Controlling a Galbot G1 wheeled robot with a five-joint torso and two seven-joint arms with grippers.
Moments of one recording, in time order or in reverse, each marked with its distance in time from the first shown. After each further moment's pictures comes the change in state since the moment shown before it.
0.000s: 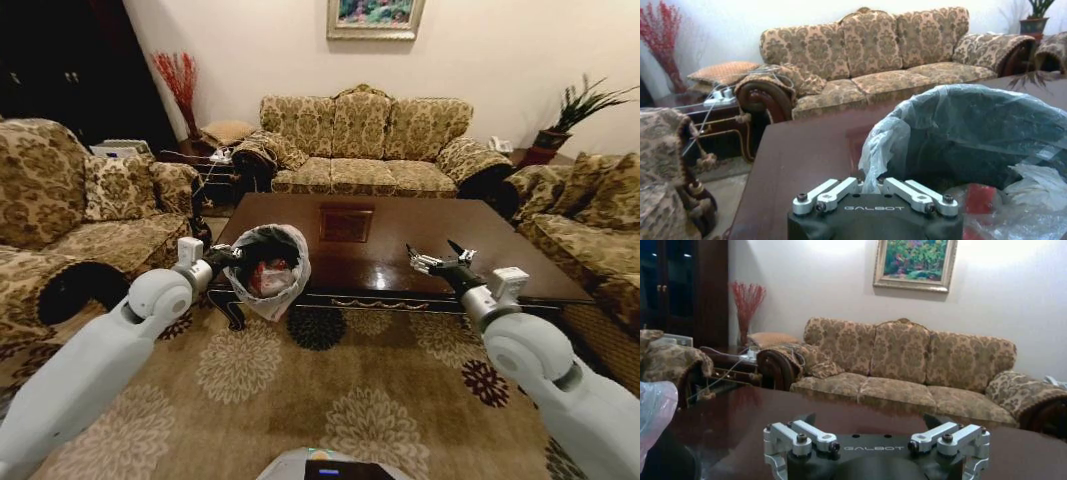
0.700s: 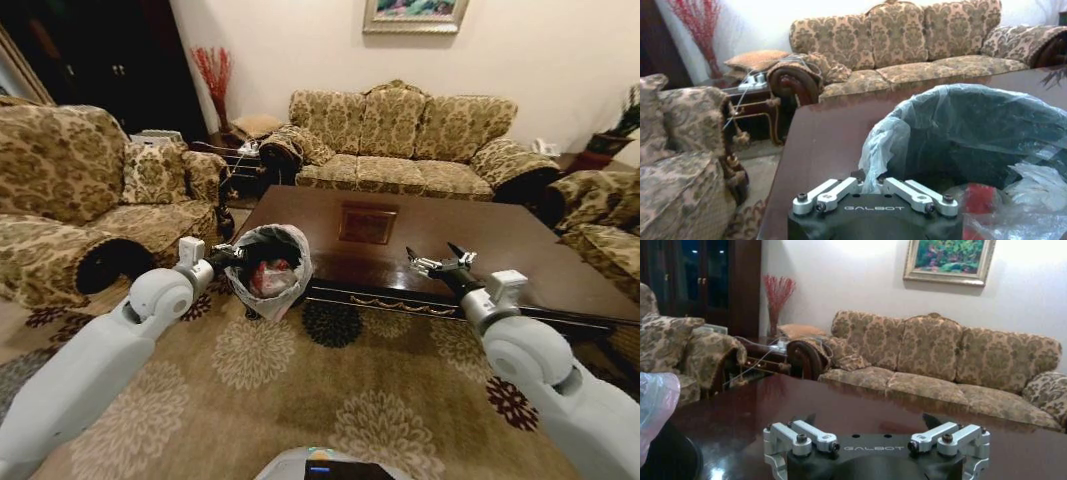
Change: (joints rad) left arm -0.011 0.001 0.015 -0.002 -0.002 0.001 0.004; right arm -0.018 0.012 0.007 0.020 -0.017 -0.039 0.016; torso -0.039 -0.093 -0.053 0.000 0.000
